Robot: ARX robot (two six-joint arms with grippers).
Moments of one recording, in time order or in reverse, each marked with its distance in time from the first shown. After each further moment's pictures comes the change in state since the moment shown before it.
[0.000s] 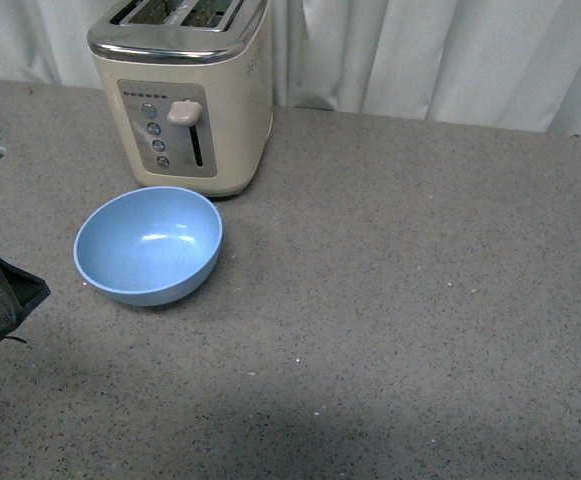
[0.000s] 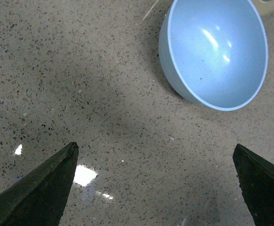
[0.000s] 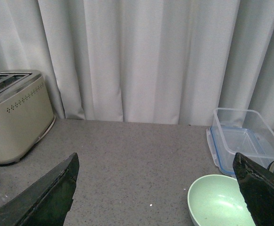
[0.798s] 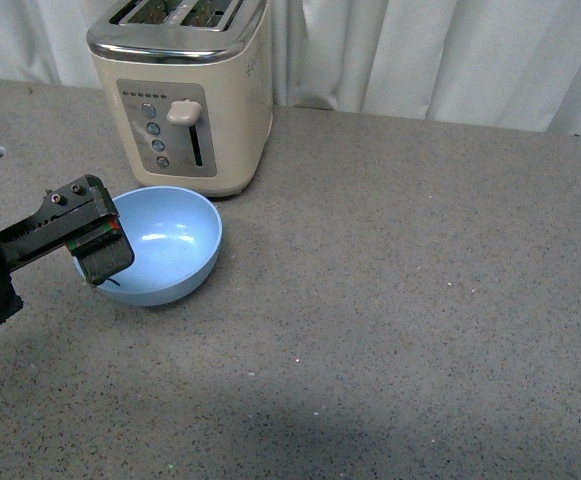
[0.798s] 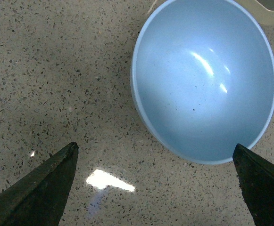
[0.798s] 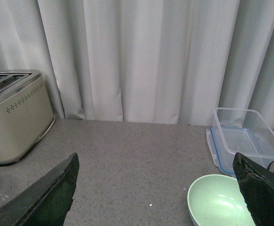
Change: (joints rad) left arm -0.046 0.342 0.246 0.047 -0.060 0.026; right arm 0.000 0.000 0.000 0.000 0.000 0.000
